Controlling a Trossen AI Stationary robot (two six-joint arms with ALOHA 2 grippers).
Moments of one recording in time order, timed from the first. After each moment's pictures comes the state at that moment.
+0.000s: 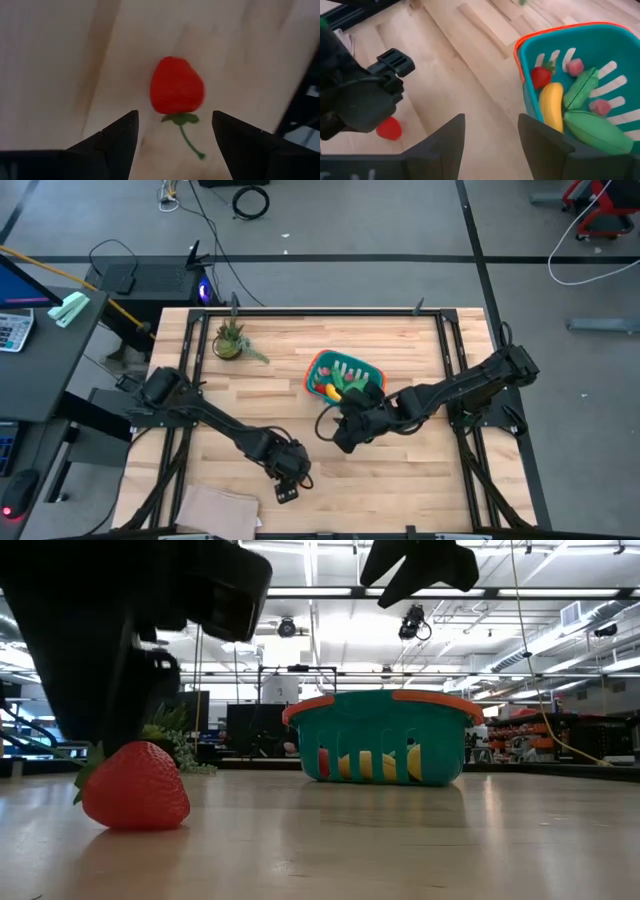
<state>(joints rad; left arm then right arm) -0.48 1.91 1.28 -0.60 0.13 -0.86 0.35 1.64 1.38 -0.71 0.49 0.85</state>
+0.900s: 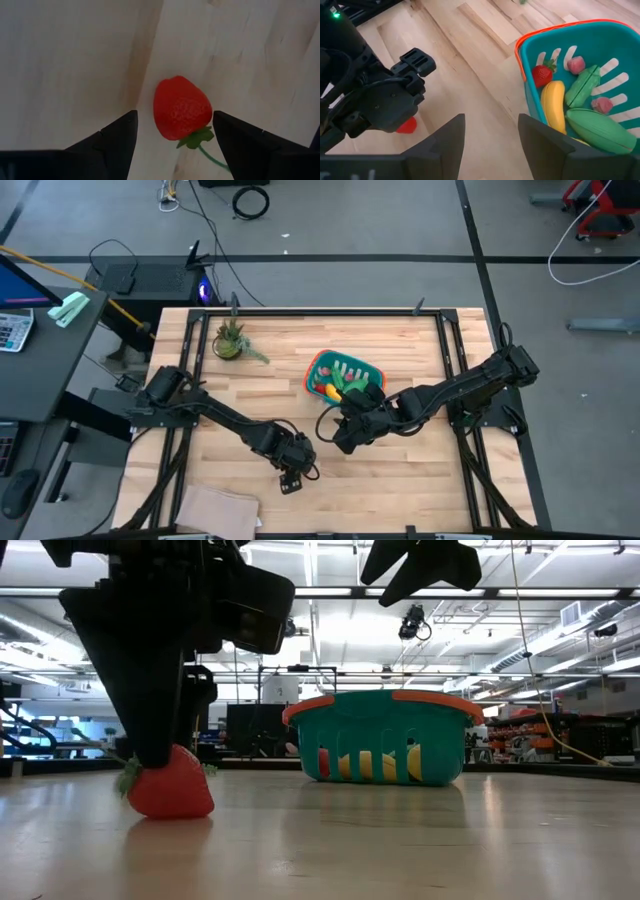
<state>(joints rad) -0.43 1.93 1.28 -0.59 0.08 -0.72 0.36 1.64 1.38 -0.71 0.49 0.86</state>
